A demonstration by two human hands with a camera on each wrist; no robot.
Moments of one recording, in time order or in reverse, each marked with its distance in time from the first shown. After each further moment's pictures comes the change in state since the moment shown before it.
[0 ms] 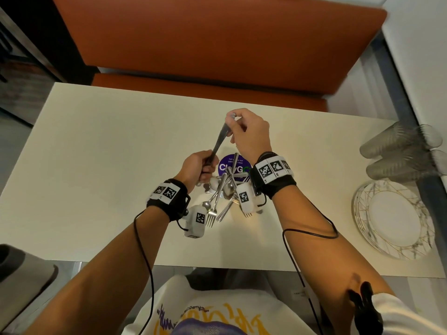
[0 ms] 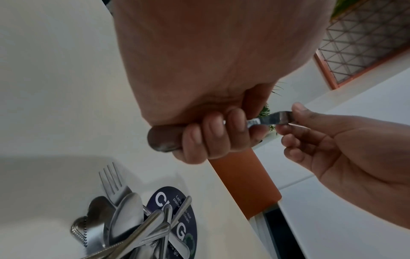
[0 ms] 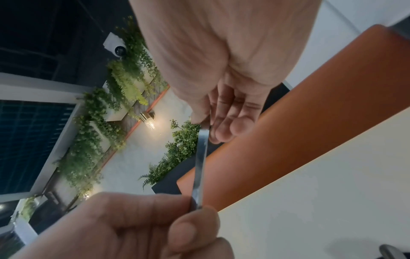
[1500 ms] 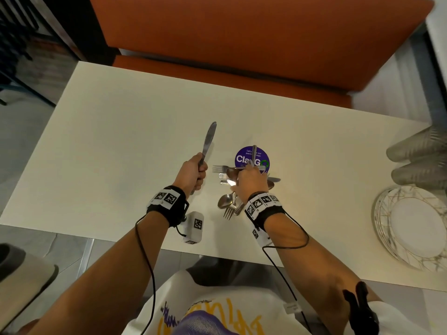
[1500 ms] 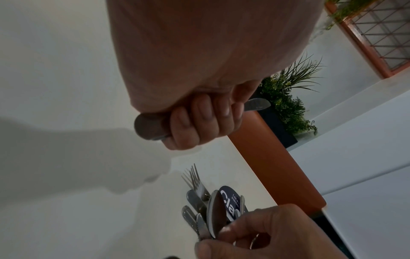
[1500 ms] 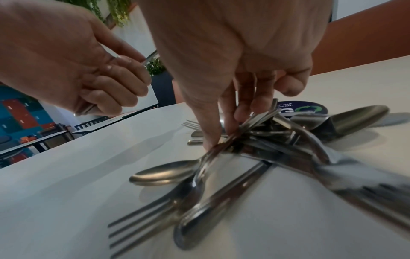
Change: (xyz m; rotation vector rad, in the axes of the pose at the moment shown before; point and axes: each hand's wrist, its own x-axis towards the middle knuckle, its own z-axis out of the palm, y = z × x) left_hand -0.020 -0.044 -0.046 -0.008 0.282 -0.098; right_hand -0.087 0.101 0.074 -0.977 -0.567 0.104
